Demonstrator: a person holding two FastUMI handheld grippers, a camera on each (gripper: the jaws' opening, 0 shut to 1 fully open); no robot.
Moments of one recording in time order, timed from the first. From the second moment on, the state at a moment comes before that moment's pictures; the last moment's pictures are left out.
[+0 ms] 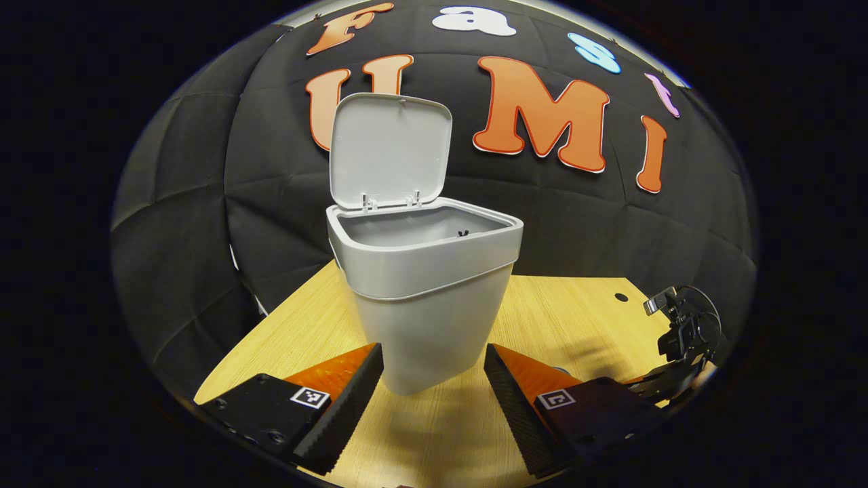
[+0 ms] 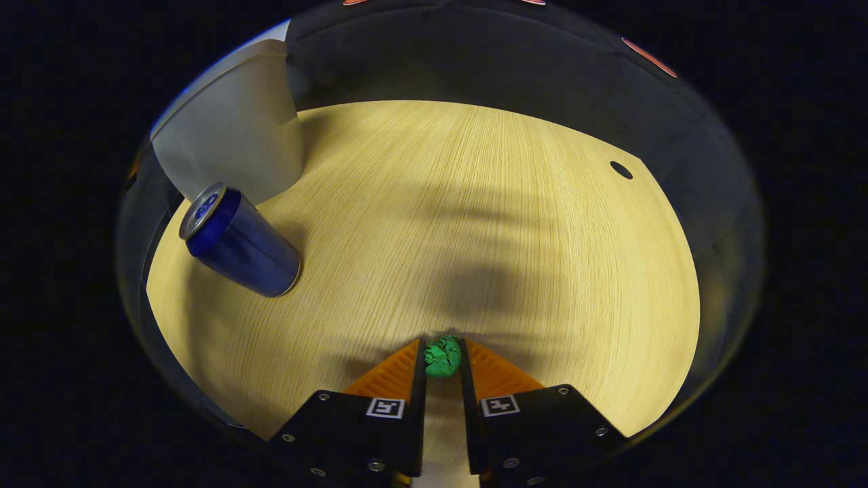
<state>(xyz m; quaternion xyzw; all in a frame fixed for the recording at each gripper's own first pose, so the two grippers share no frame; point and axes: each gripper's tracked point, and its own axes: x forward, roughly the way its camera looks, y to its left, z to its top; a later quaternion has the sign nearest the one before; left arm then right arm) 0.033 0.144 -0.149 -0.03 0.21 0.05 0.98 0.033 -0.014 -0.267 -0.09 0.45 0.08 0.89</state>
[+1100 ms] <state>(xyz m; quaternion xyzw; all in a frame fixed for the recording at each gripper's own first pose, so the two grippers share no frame) -0.019 0.187 -0.088 -0.03 0.15 0.09 0.98 0.153 0.196 0.138 -0.08 0.10 0.31 0.94</state>
